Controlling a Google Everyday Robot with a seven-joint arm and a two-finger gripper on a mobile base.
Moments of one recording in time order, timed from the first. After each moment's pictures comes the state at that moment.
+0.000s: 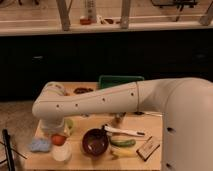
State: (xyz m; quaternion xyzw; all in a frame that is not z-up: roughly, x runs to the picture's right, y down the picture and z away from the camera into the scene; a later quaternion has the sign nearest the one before) arm -0.238 0.212 0.639 -0.15 -0.35 -0.68 0.63
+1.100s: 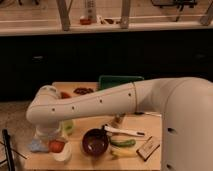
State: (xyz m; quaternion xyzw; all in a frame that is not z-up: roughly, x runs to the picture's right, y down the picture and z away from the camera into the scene) arm -0.235 0.232 0.618 -0.16 -0.37 -0.71 0.58
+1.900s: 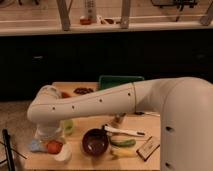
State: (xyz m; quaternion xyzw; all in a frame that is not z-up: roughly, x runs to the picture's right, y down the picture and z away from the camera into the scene) arm -0.233 0.236 0.619 -0.16 -0.38 -0.71 0.57
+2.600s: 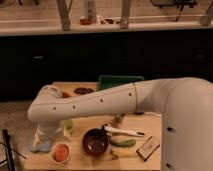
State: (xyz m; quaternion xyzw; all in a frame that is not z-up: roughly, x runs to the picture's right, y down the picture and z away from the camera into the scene) arm -0.231 0.234 0.618 -0.16 -0.38 -0.71 0.57
